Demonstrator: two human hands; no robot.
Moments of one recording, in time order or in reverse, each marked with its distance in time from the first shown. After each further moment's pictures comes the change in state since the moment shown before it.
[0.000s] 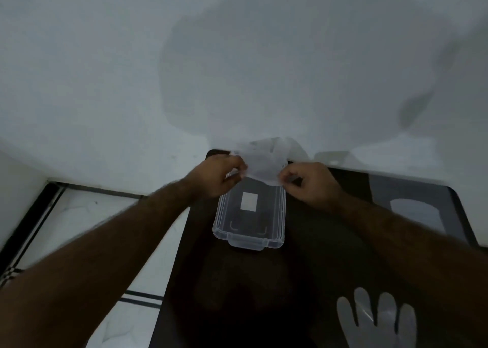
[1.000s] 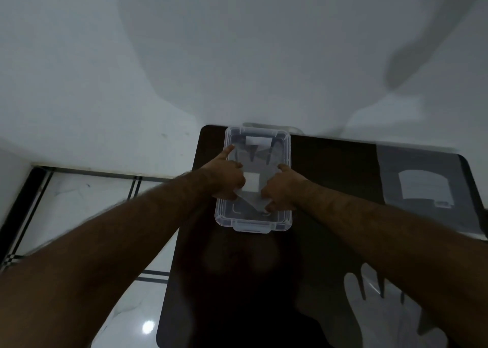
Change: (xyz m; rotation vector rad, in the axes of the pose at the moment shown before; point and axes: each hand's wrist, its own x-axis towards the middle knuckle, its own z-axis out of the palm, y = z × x) left_hand 0.023 -0.046 0.087 0.667 -0.789 0.109; right_hand 0.034 0.008 0.110 -0.787 -0.946 -0.010
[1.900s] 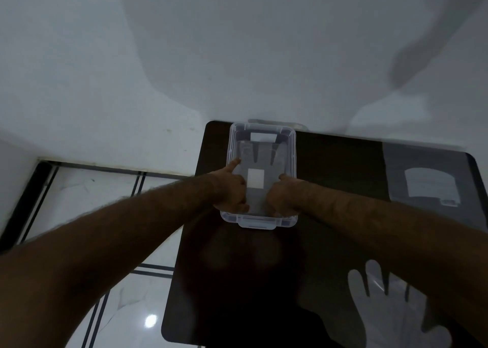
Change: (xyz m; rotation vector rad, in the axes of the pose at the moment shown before) left_hand -0.023 0.029 -0.007 -0.022 -0.144 0.104; right_hand -0.005 -0.026 -0.016 -0.045 -0.226 -0.074
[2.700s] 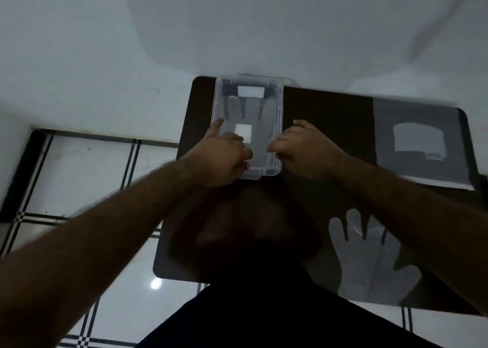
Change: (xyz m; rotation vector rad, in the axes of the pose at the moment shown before) left_hand -0.064 0.091 -0.016 -0.239 0.432 -0.221; right_hand -0.096 0.003 0.077 0.287 0.797 0.082
